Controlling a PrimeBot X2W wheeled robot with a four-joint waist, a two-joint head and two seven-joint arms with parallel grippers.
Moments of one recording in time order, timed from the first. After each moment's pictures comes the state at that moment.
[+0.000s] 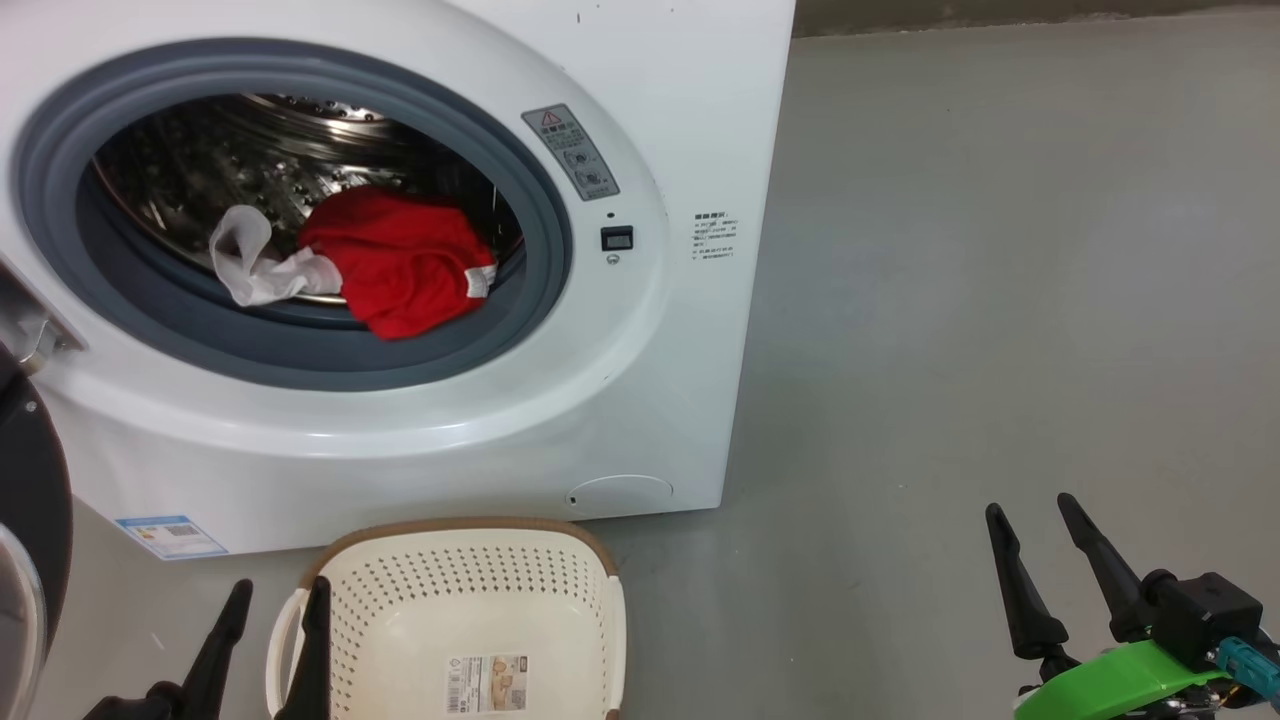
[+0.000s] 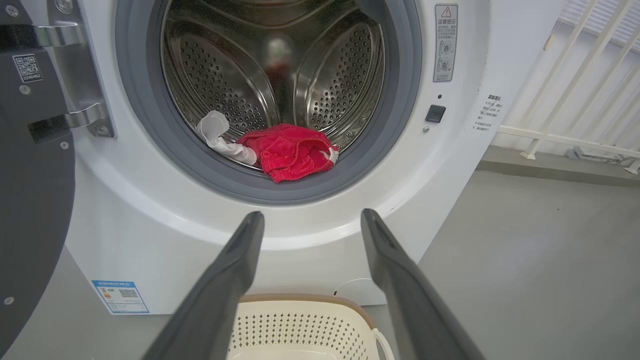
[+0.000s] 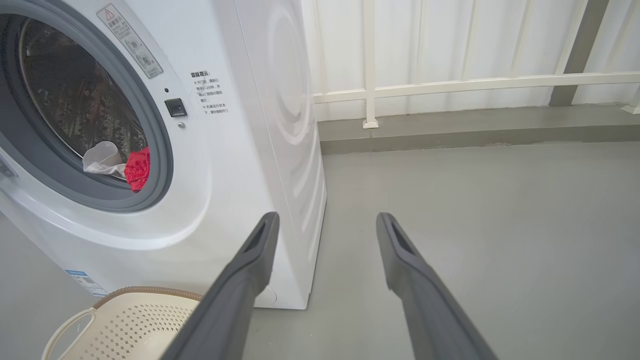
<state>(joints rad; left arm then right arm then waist) 0.04 0.15 0.03 0.19 -0.37 -0.13 -0.26 0.02 -0.12 0.01 0.25 0.35 0.12 -0.25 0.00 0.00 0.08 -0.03</state>
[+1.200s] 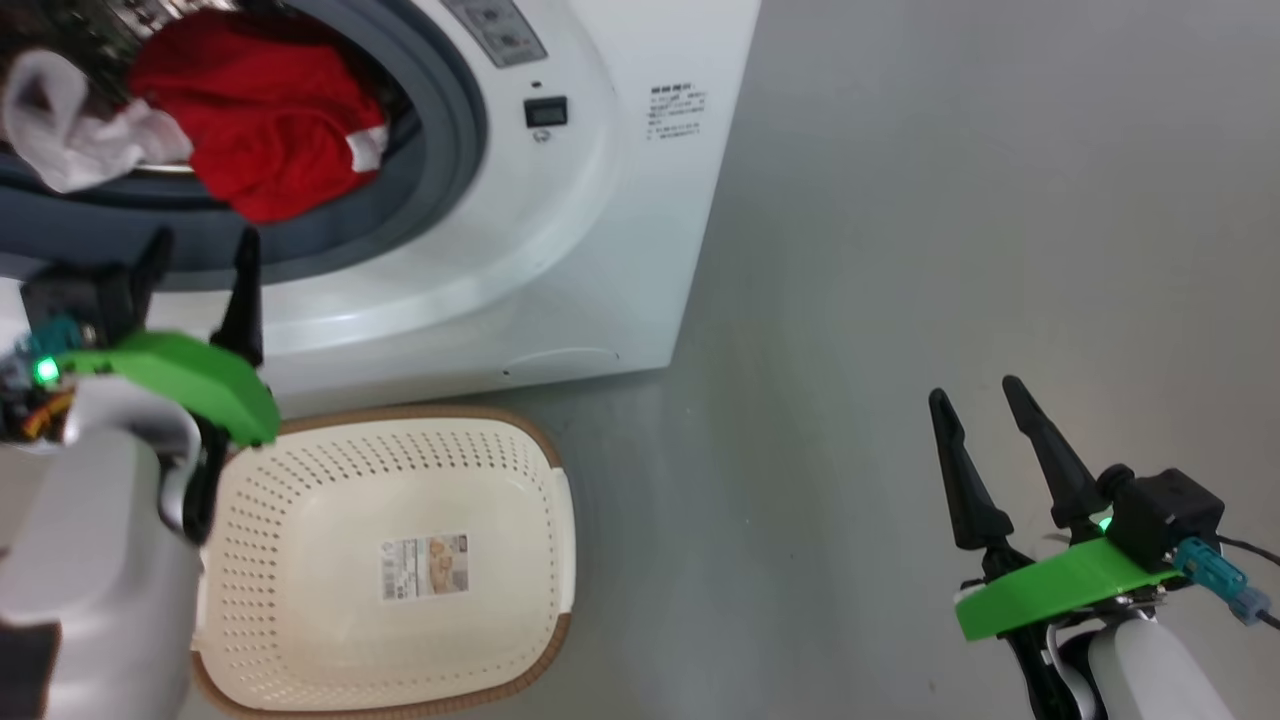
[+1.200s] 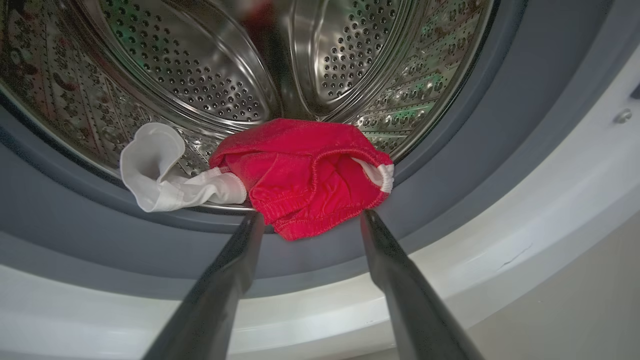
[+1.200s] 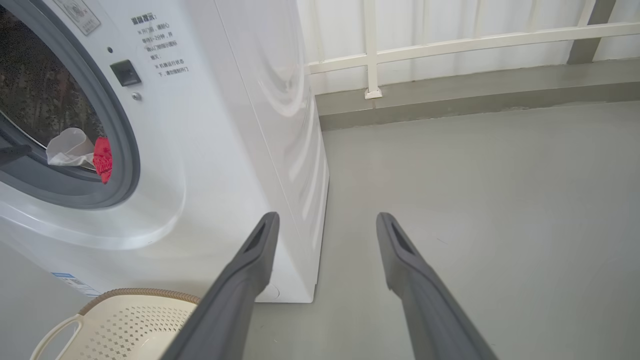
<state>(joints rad) -0.77 0.21 -0.06 0.85 -0.26 -0.12 -0.20 -0.15 -0.06 0.05 0.24 0.35 0.12 -0.25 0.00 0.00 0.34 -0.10</state>
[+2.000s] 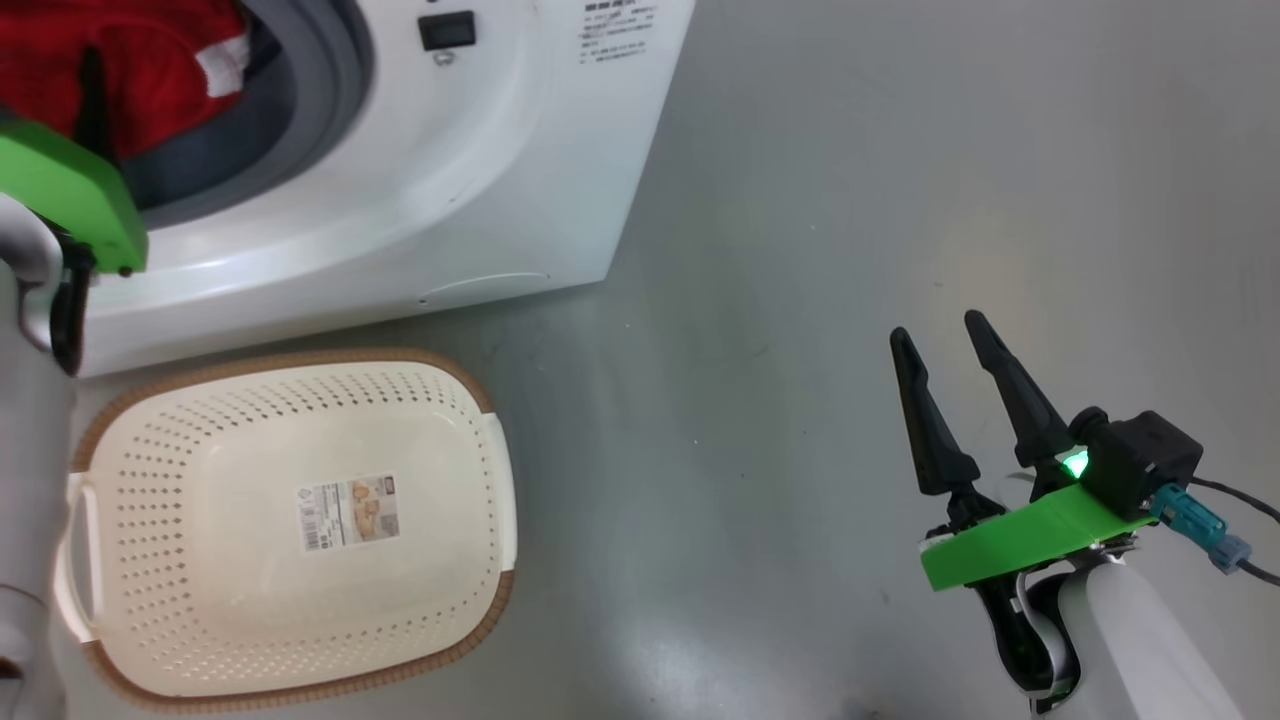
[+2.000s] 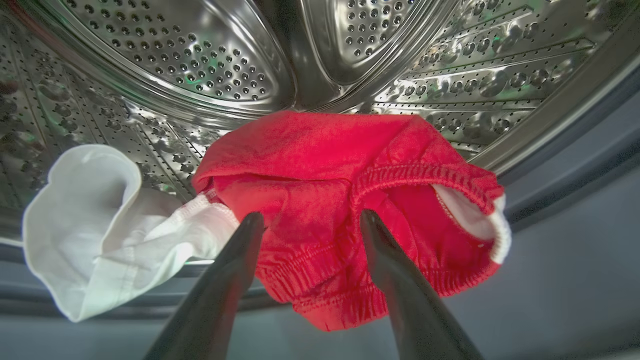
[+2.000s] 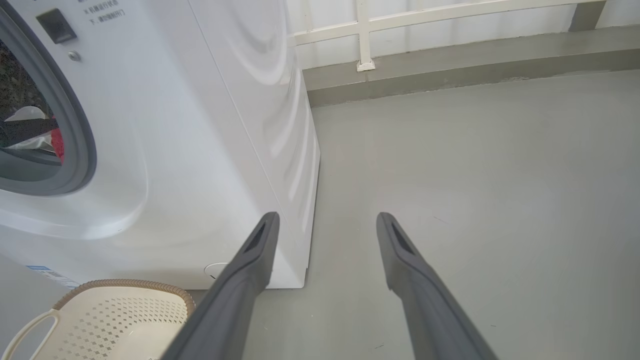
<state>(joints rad) -1.22 0.28 -0.13 1.23 -0.19 -0.08 -0.17 -0.26 -0.05 0.11 0.23 0.38 0.12 -0.26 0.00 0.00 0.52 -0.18</state>
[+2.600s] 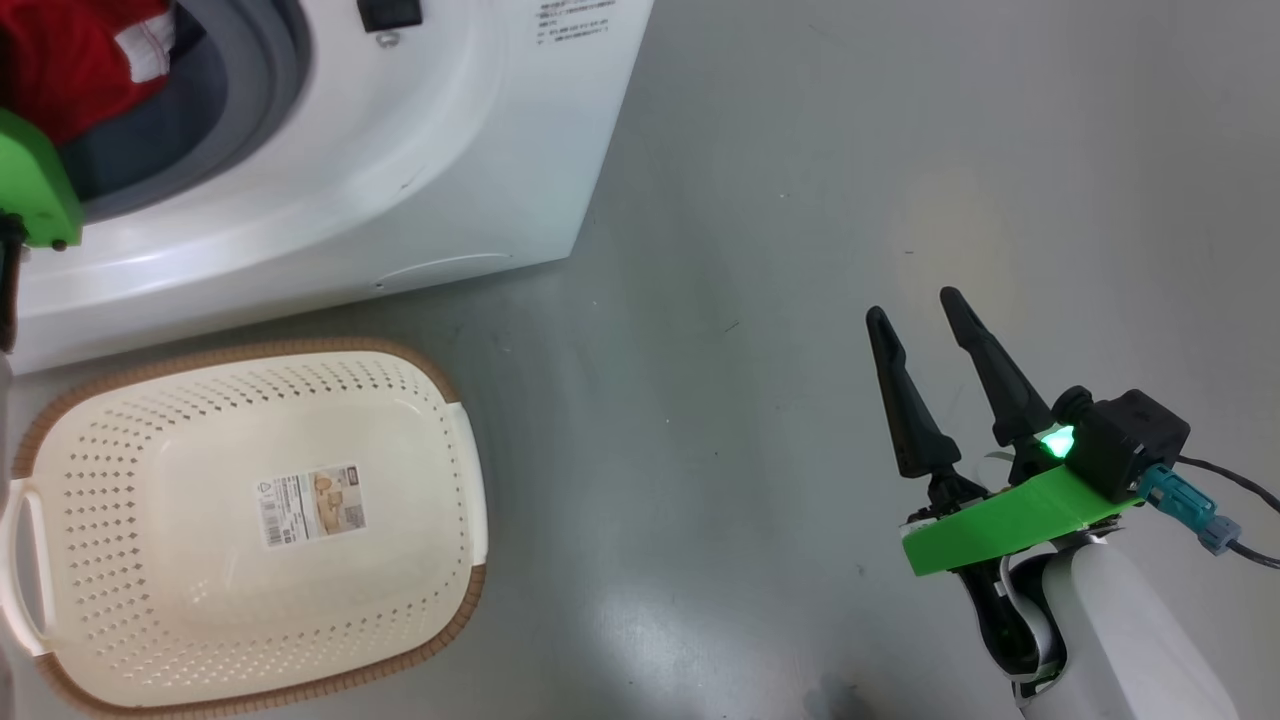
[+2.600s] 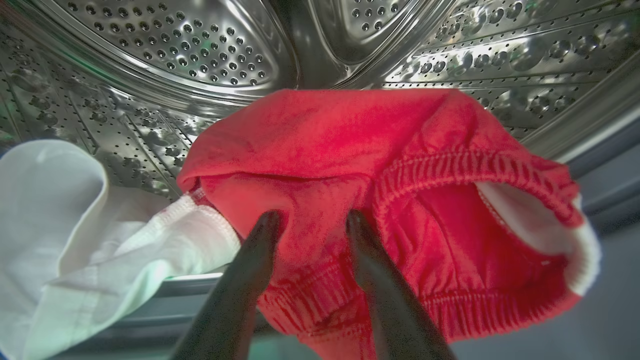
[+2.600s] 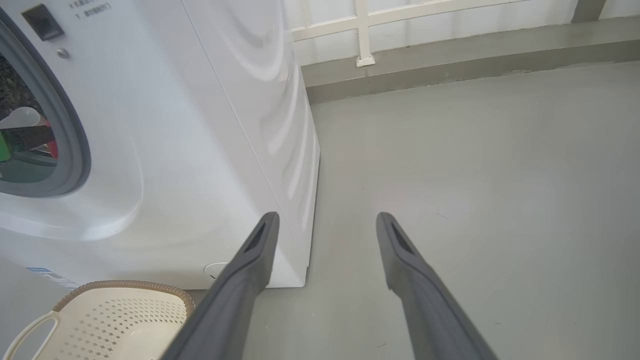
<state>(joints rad) -1.29 0.33 -0.16 1.29 -0.18 -0.07 -0.17 -0.30 -0.05 0.16 0.22 0.41 0.12 -0.26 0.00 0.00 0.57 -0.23</state>
